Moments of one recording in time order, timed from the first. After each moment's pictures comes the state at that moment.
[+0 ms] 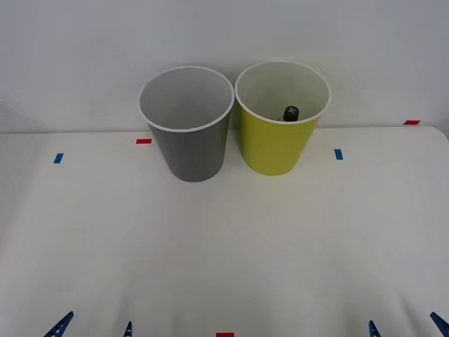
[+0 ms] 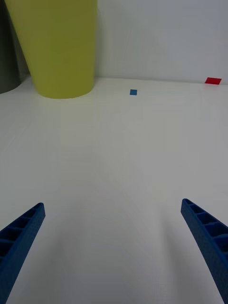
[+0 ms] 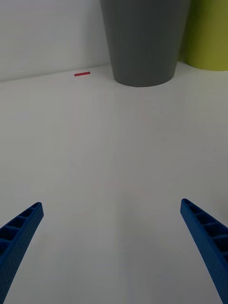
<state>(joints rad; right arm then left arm) 1.04 -0.40 0.12 -1.97 0.04 -0.53 1.33 1.02 0.39 -0.31 -2.00 0.20 -0.43 -1.72</state>
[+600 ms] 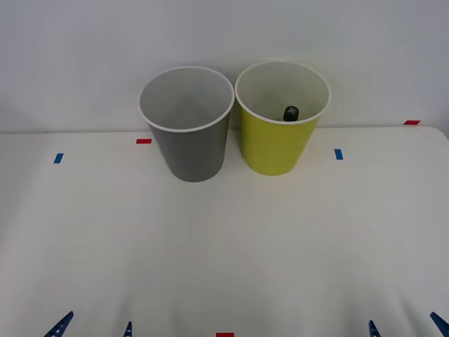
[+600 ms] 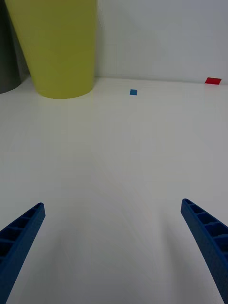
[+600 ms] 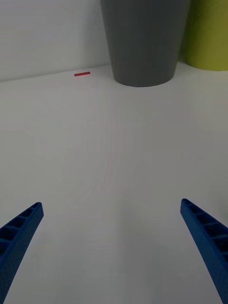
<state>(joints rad) 1.04 -0.40 0.12 -1.97 0.04 -0.53 1.33 1.02 0.39 -0.31 -2.00 0.20 -0.43 -1.72</state>
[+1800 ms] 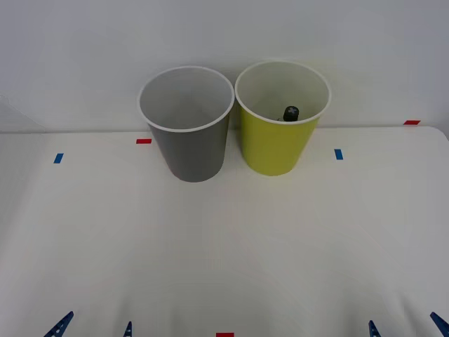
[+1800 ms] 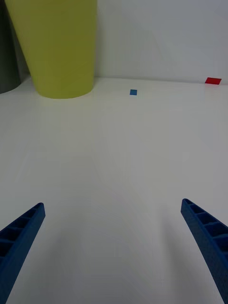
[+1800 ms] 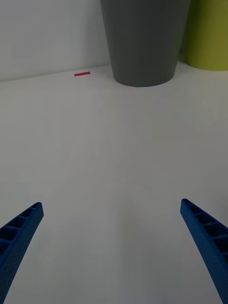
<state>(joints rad) 1.04 -0.40 0.12 -1.97 0.04 -0.53 1.33 1.02 0.39 -0.31 -2.00 0.20 -0.43 -1.72</state>
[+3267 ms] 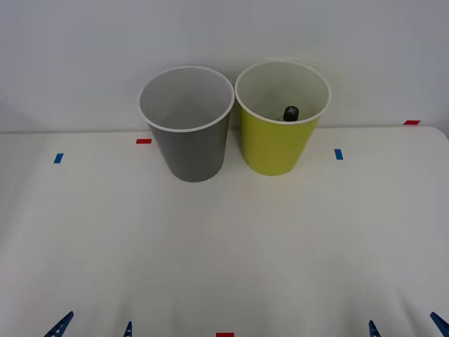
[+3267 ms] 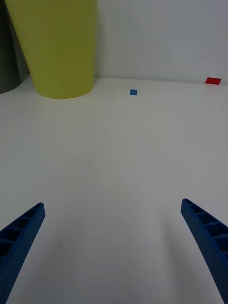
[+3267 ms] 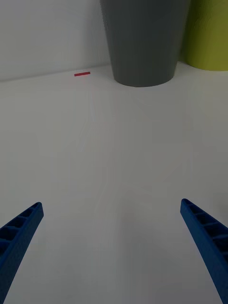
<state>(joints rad) 1.04 -0.40 0.12 -1.97 0.04 -0.53 1.33 1.02 0.39 -0.31 -2.00 0.20 -0.43 -1.72</state>
